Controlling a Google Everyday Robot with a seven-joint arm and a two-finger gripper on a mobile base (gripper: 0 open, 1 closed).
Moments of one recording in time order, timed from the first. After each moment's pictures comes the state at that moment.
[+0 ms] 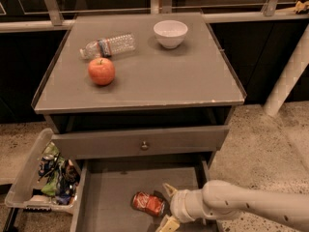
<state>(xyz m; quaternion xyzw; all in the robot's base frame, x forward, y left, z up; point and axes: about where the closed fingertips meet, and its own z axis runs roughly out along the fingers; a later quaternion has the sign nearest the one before) 0.402 -0.039 0.428 -0.56 0.73 0.25 0.30</state>
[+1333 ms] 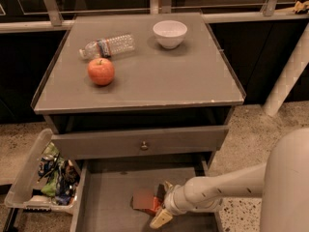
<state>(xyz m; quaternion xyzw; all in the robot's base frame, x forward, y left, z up) 0.448 -0.038 0.367 -0.54 0.79 0.16 0.25</state>
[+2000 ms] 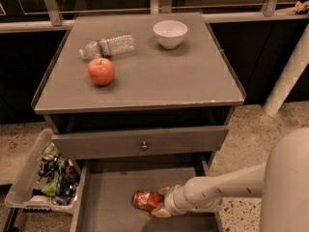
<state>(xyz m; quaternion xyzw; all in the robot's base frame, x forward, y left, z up) 0.448 -0.038 0.367 -0.54 0.79 0.16 0.25</state>
